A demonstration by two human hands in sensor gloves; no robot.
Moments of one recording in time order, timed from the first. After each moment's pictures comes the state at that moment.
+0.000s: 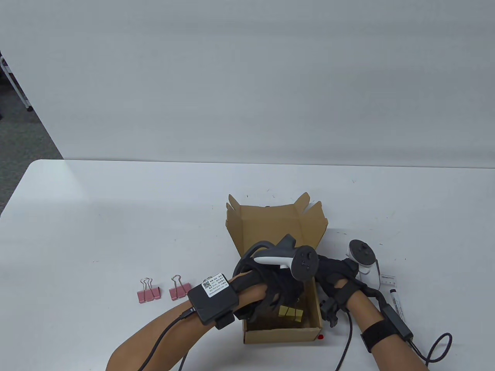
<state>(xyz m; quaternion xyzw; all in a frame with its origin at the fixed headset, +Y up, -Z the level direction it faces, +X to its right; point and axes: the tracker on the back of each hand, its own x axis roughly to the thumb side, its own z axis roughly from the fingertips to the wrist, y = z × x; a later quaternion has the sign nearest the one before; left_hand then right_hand) 0.031 -0.667 -0.353 -0.27 -0.40 -0.02 0.87 0.201 -0.783 -0.390 0.08 0.22 0.71 0.66</state>
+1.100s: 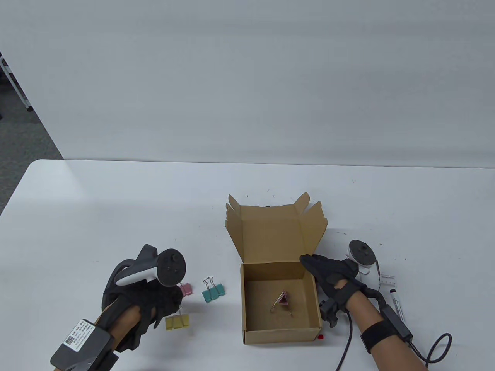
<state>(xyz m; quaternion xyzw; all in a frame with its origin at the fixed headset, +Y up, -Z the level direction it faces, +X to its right) -0.232 -0.671 -0.316 -0.30 -0.17 -0.01 0.94 0.201 -0.784 -0.389 0.08 0.22 0.71 0.66</state>
